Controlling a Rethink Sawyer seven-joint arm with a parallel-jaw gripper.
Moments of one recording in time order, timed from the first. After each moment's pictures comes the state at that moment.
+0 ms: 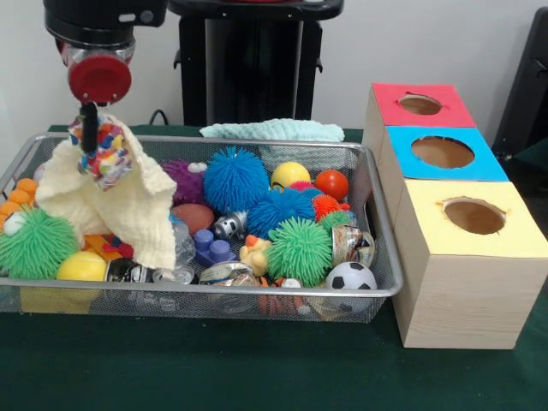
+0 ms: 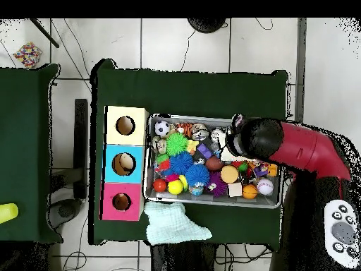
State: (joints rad) arm -0.42 -0.64 -0.05 1.36 -0.24 0.83 2.62
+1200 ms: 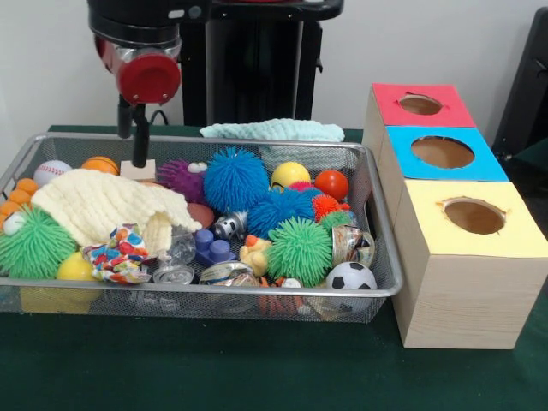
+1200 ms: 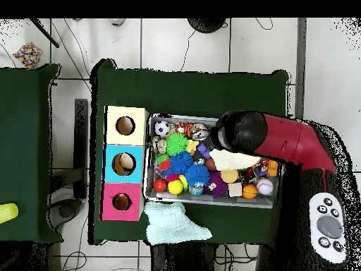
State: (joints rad) arm -0.38 -0.67 -0.02 1.36 -0.21 0.83 2.62
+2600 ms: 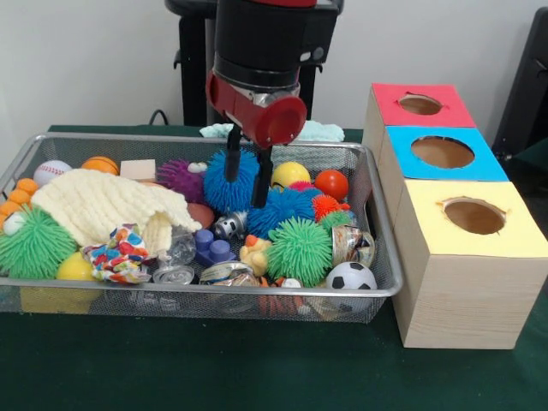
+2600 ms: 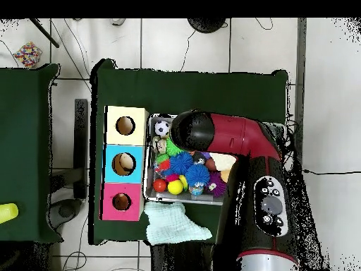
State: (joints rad) arm -0.25 -0.61 -0.02 1.40 -0.15 0.67 2.62
